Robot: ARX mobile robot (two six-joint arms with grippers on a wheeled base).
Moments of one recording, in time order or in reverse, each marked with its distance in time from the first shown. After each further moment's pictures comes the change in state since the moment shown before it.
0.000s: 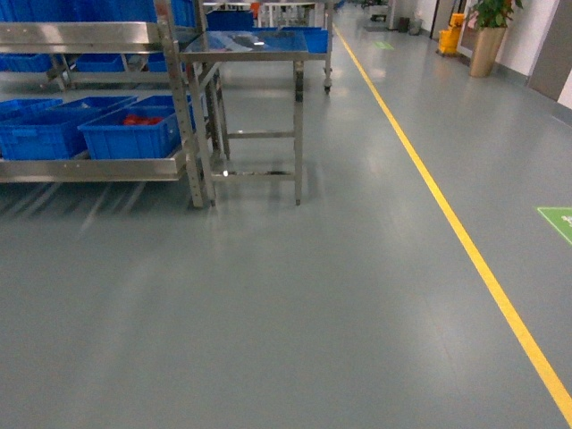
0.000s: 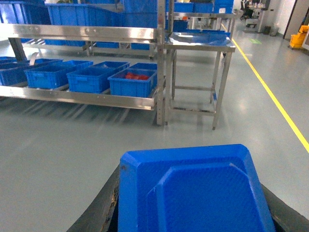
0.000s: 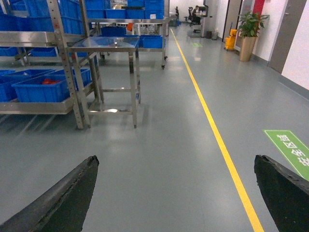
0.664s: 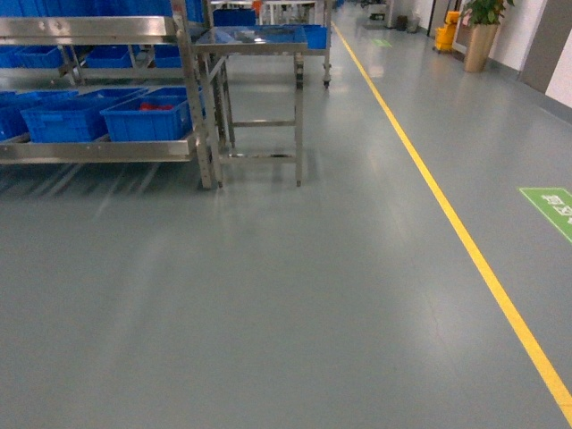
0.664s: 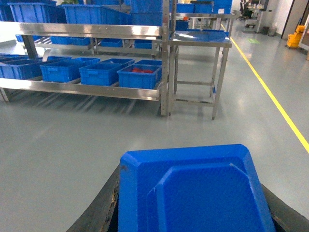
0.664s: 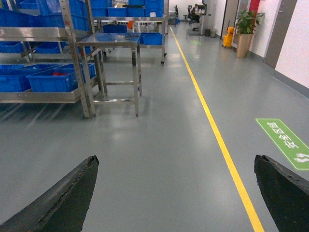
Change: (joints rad) left arm 0.000 -0.001 0.000 0.003 0.000 0.000; right arm 0.000 0.000 0.000 -0.003 0.000 0.000
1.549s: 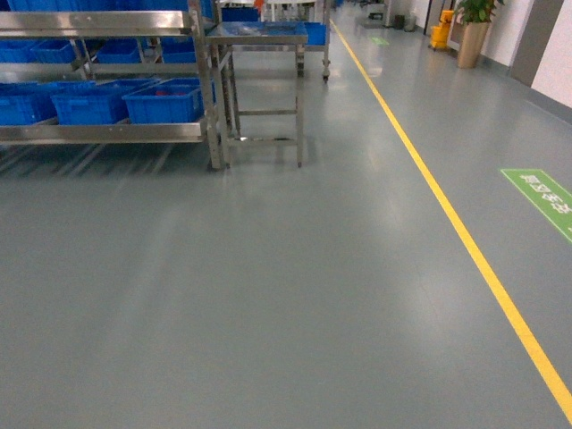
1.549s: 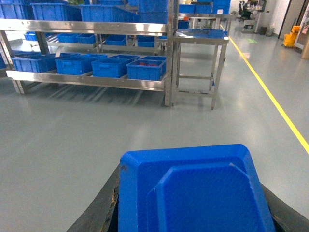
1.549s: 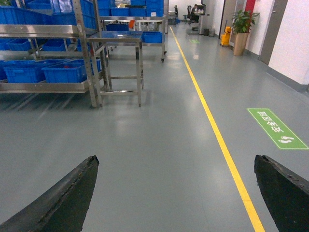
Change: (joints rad) left arm 0.000 0.001 0.000 0.002 0.000 0.000; right arm 0.000 0.000 0.000 0.000 0.000 0.000
